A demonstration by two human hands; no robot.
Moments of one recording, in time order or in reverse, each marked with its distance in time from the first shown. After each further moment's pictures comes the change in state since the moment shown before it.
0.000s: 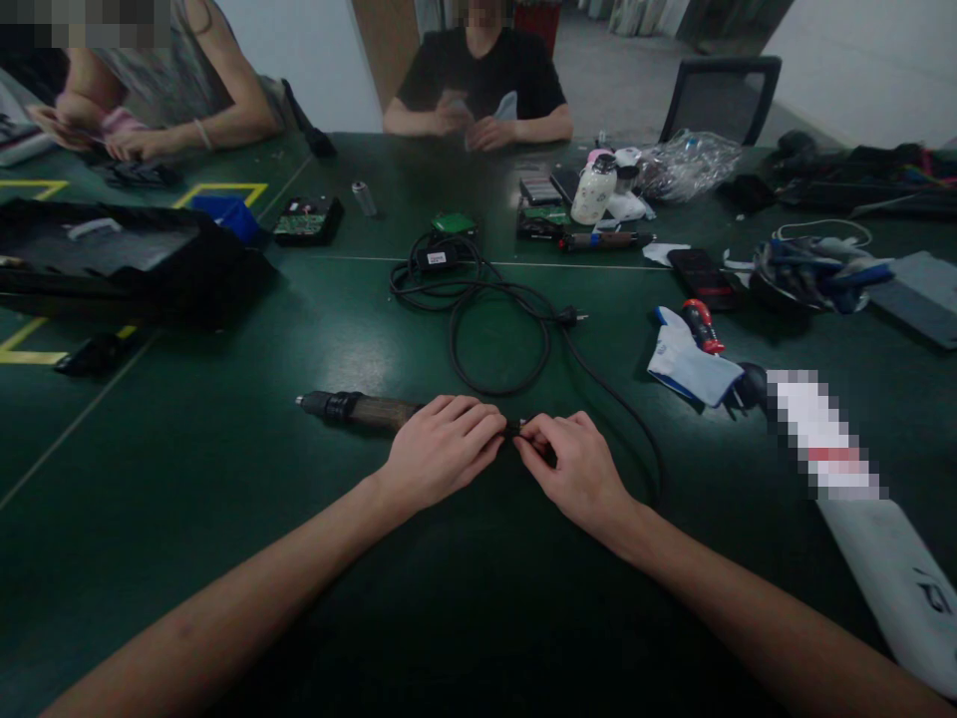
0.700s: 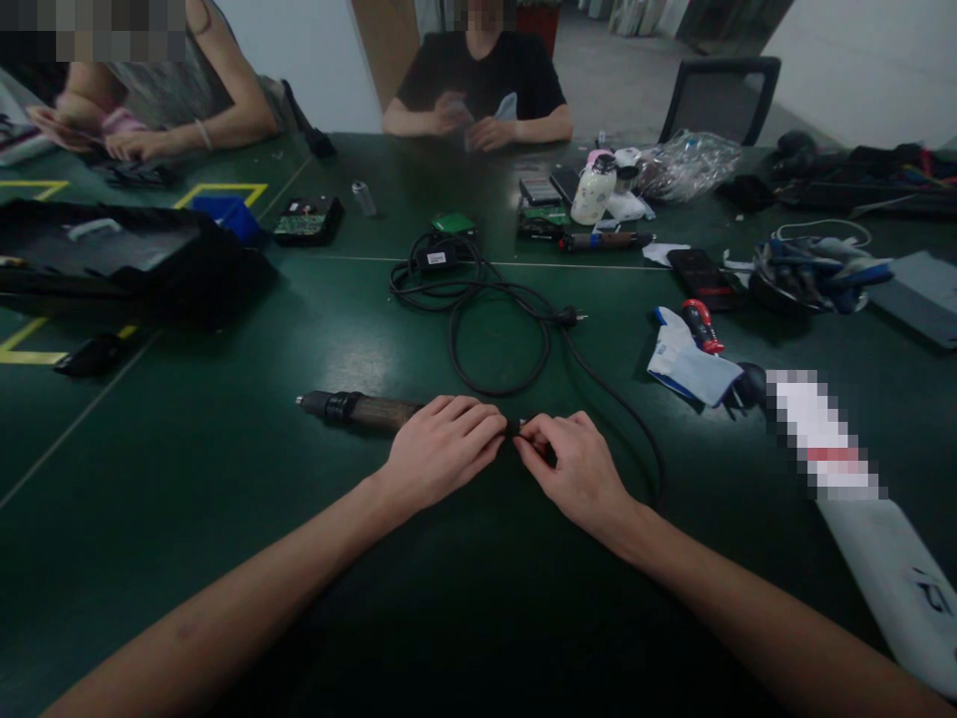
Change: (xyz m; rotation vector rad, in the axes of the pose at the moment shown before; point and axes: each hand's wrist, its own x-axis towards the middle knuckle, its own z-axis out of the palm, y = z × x) left_hand 0.000 0.000 0.000 0.005 -0.018 0.005; right_hand 0.000 0.000 -0.001 -0.004 -0.007 0.001
